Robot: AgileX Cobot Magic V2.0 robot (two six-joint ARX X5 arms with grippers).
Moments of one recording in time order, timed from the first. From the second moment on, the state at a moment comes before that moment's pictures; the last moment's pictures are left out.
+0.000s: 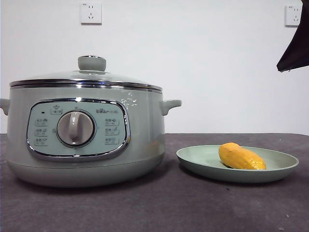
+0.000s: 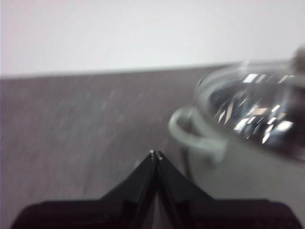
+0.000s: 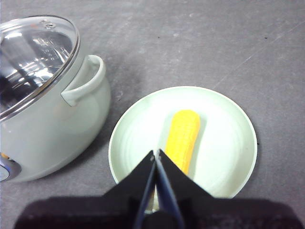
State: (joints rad) left arm -0.11 0.06 0.11 -0.19 -0.08 -0.01; right arm 0.48 0.68 0.50 -0.28 0.03 0.18
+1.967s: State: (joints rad) left arm -0.05 0.01 0.02 -0.18 -0.07 -0.03; right arm 0.09 0.05 0.09 -0.16 0.02 -0.10
